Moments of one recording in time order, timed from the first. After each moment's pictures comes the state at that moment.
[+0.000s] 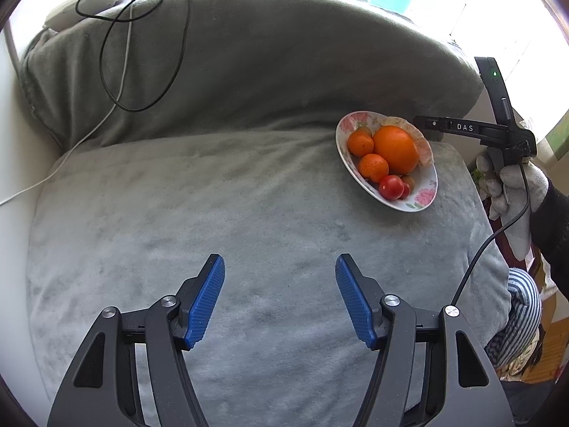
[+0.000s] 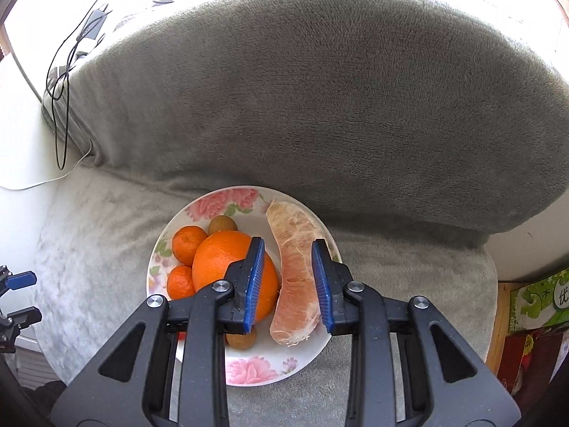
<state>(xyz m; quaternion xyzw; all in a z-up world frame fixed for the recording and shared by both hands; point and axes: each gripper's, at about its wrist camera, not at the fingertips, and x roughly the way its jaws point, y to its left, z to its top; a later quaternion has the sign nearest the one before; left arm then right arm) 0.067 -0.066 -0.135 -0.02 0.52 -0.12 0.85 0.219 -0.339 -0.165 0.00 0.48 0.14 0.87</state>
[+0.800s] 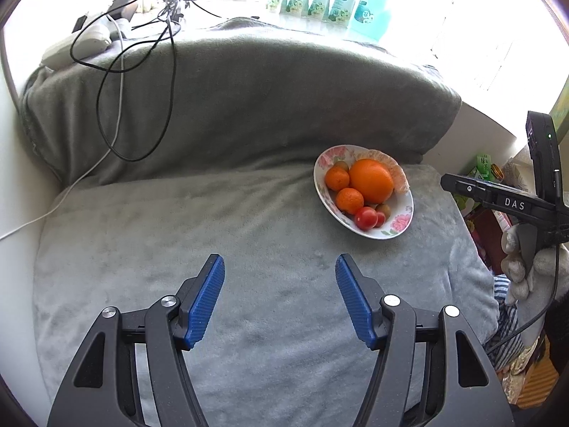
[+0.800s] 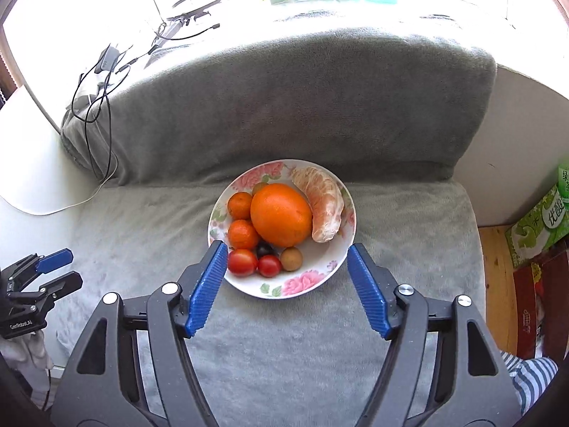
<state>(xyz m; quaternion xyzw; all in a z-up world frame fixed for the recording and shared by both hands) 0.065 -0.069 -0.097 -0.02 0.47 -0.14 0.87 0.103 -0.341 -0.110 0.07 0.46 0.08 0.88</state>
